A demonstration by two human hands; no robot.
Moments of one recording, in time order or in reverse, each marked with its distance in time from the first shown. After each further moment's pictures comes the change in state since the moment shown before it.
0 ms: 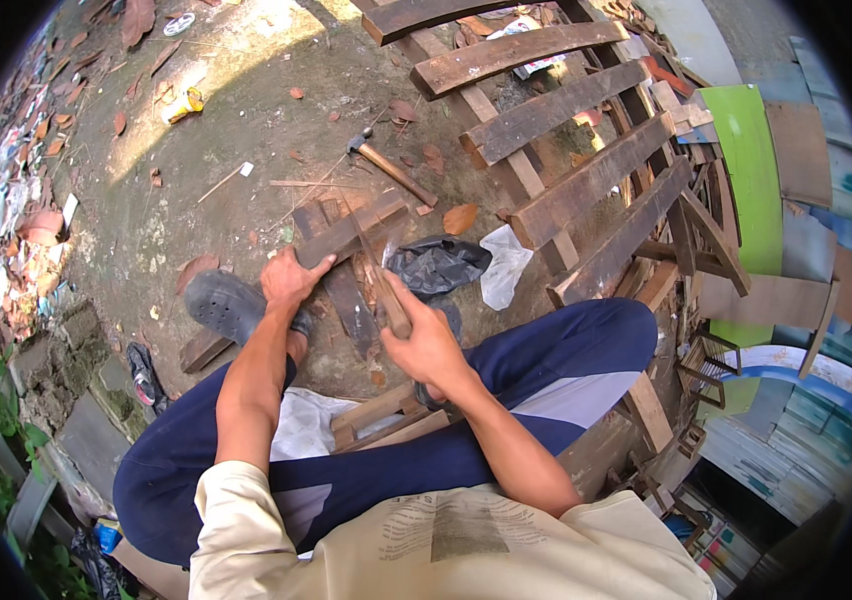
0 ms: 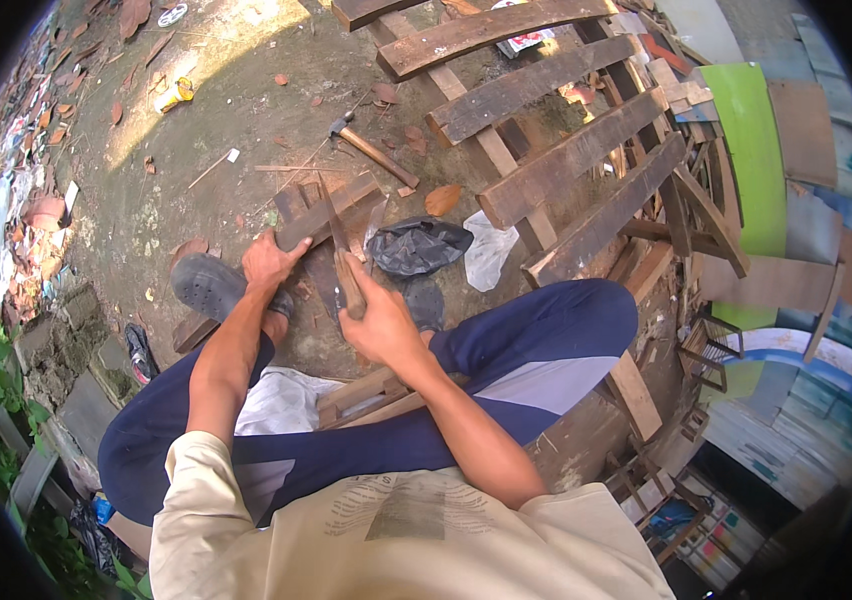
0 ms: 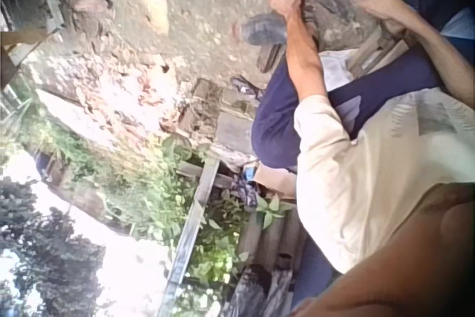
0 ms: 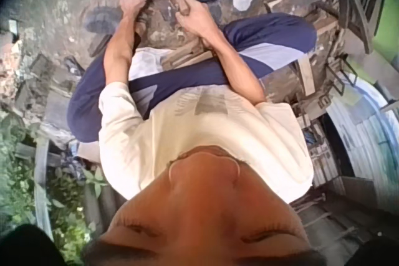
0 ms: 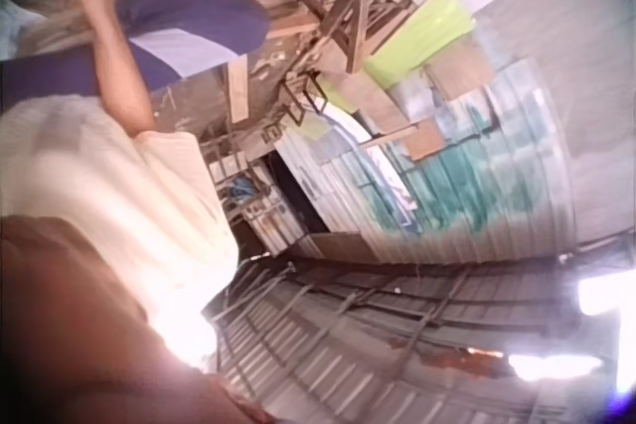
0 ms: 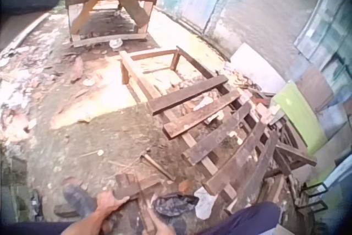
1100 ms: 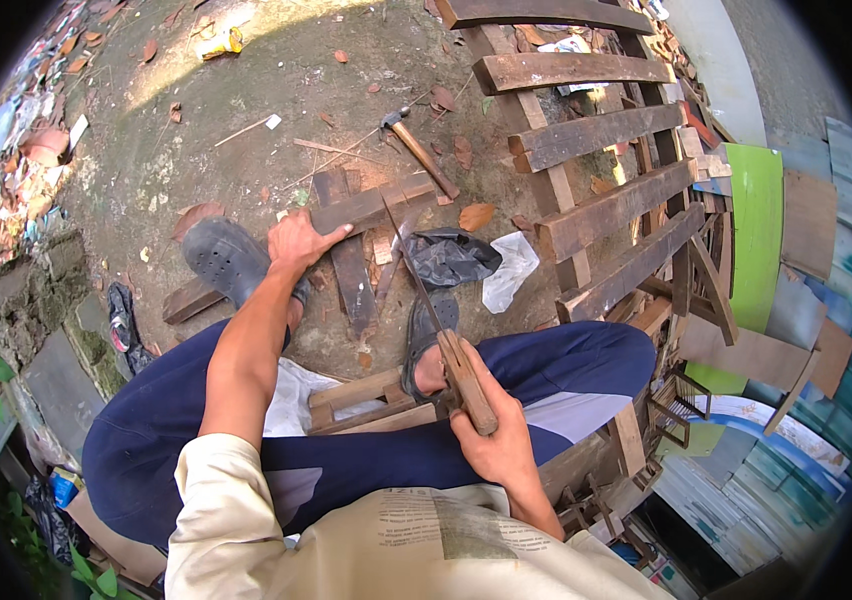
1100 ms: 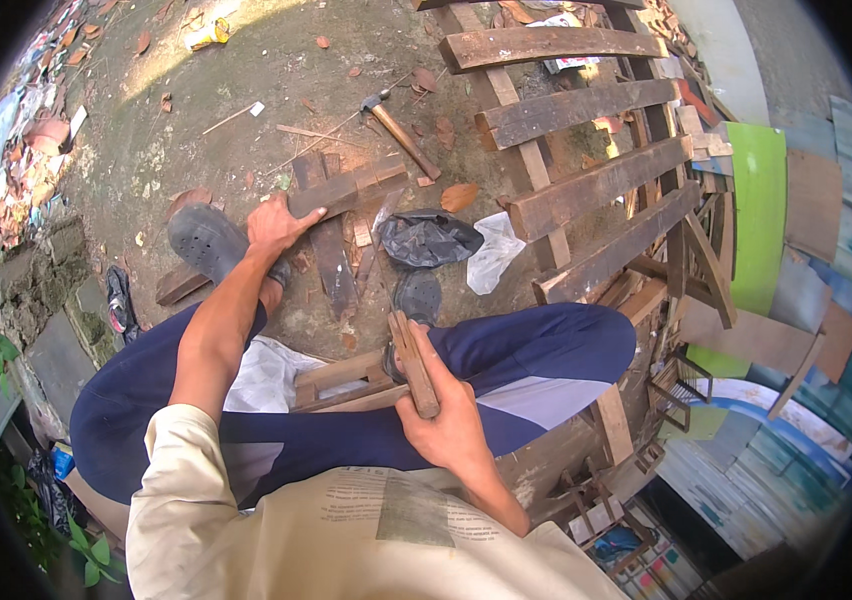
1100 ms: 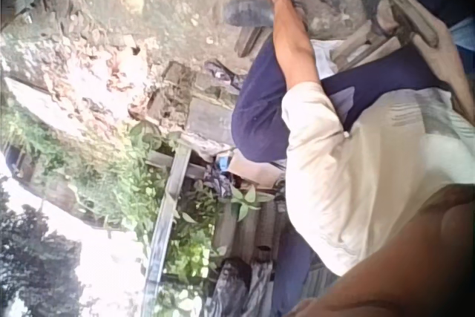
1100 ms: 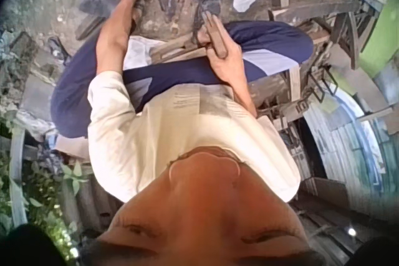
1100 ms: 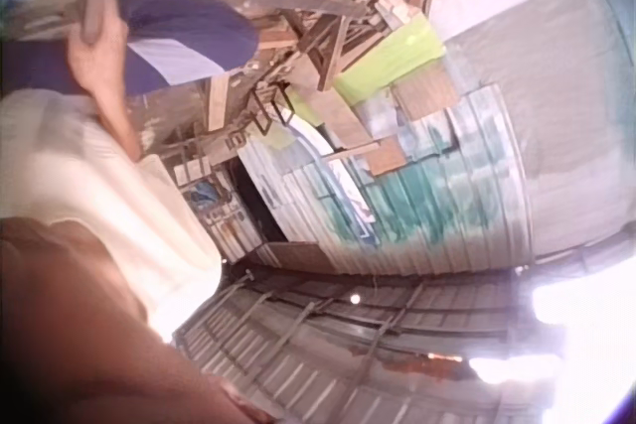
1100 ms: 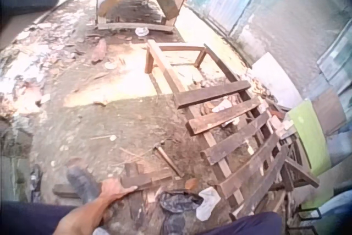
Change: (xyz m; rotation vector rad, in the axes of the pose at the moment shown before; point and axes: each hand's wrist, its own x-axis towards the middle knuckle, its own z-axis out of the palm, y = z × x) left_hand 0.005 -0.010 -0.007 0.013 -0.111 -0.064; right_hand -0.104 -0.027 -0.046 0.045 -0.085 -0.033
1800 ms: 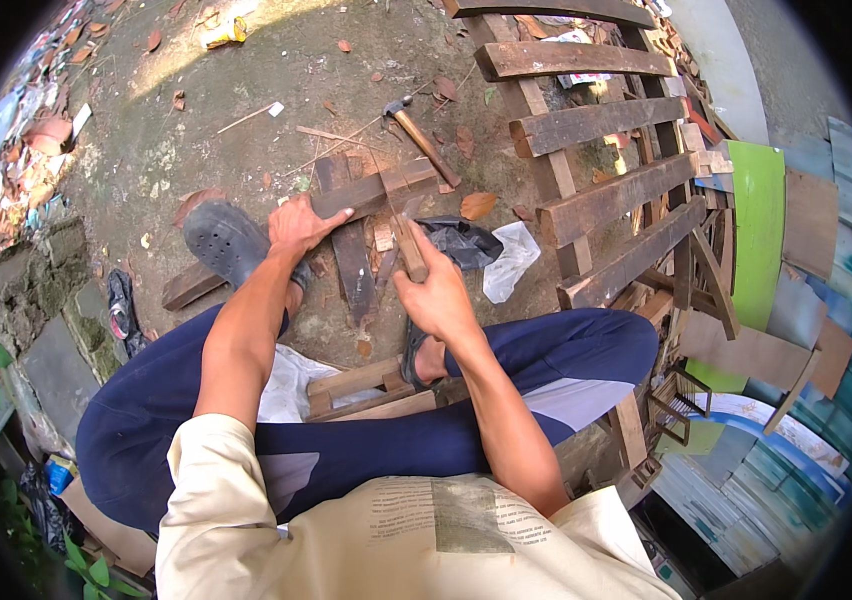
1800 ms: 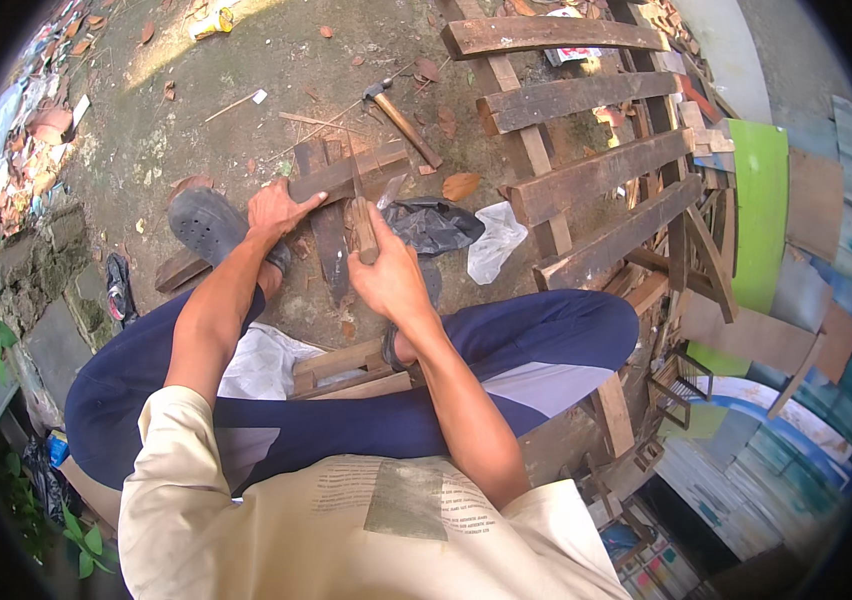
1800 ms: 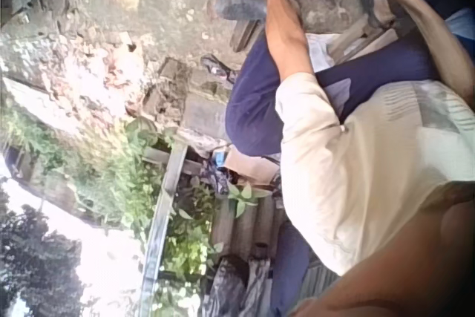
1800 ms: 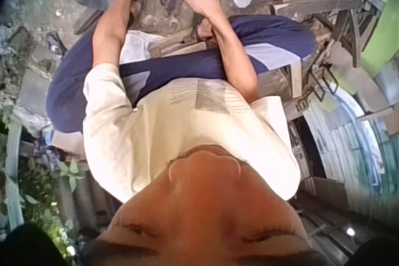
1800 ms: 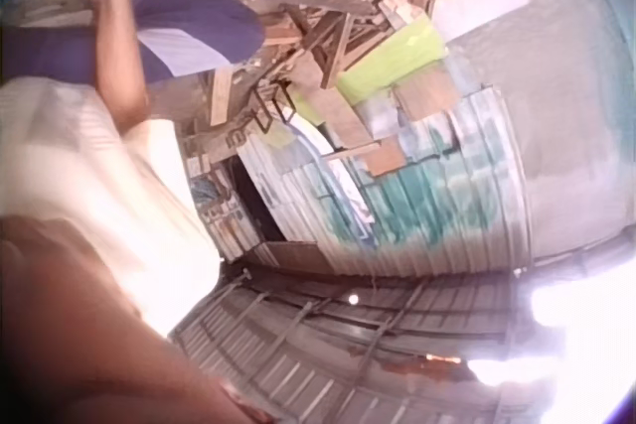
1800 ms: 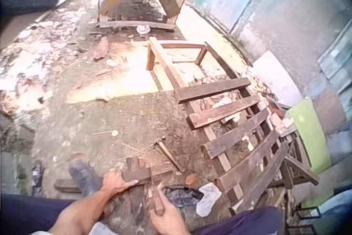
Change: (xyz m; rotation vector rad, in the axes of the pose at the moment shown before) left_hand 0.001 0.008 -0.007 -0.009 -0.030 -0.006; right_hand 0.129 0.026 0.038 -0.168 0.062 0.067
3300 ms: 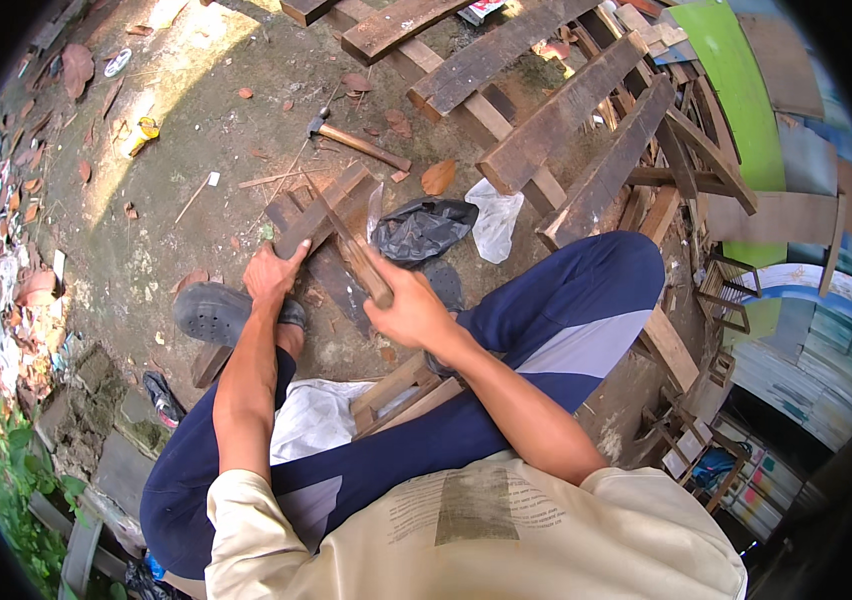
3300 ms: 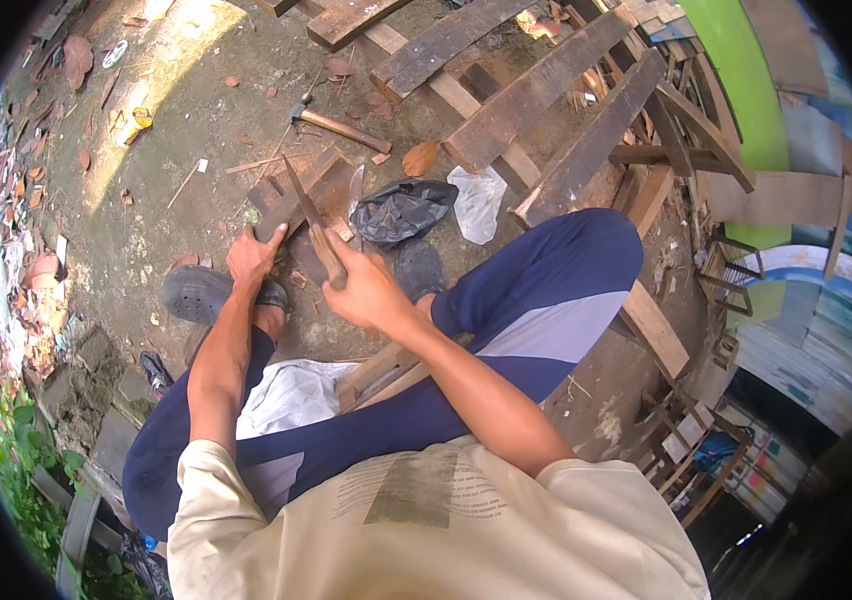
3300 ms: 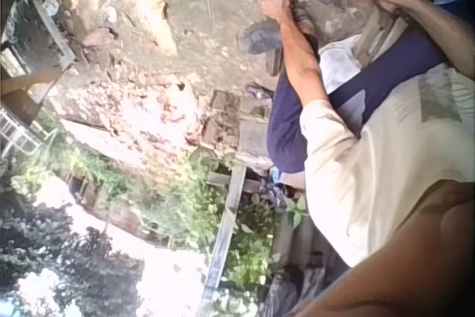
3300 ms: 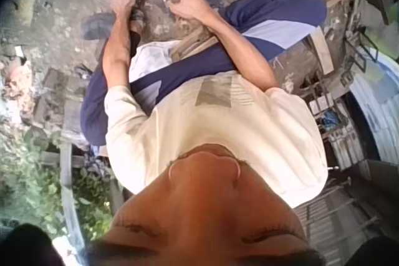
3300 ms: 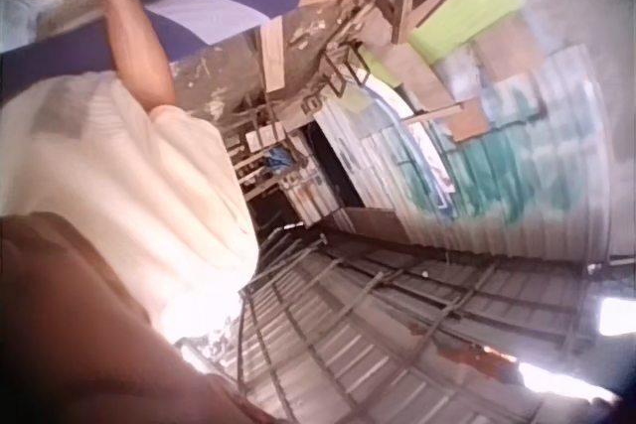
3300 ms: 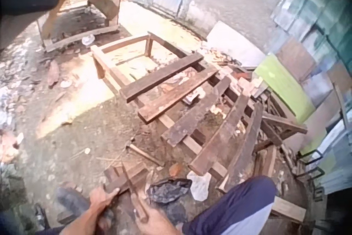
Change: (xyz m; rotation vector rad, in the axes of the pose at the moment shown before) left_hand 0.001 0.002 0.005 0.066 0.030 0.017; right_hand -0.021 0.022 -0.007 0.189 -0.002 0.034
